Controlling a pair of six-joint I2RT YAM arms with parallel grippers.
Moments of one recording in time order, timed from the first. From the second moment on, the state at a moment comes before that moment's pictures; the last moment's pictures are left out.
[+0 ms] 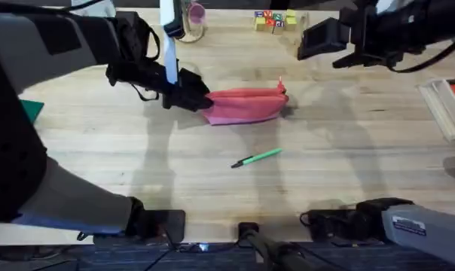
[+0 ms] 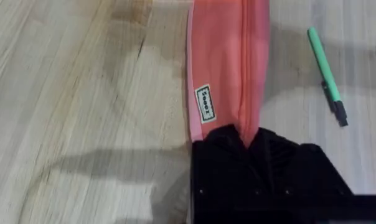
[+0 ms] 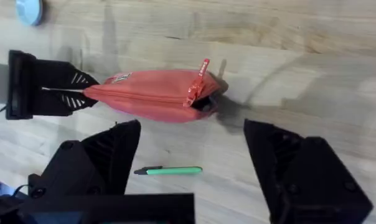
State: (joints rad) left arm -0.02 1.70 1.04 -0.79 0.91 1.25; right arm 0.10 1.33 1.32 -1.03 -0.34 0.15
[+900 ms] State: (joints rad) left arm -0.02 1.70 1.04 -0.79 0.91 1.25; right arm 0.19 1.59 1.32 -0.94 -0.34 0.15
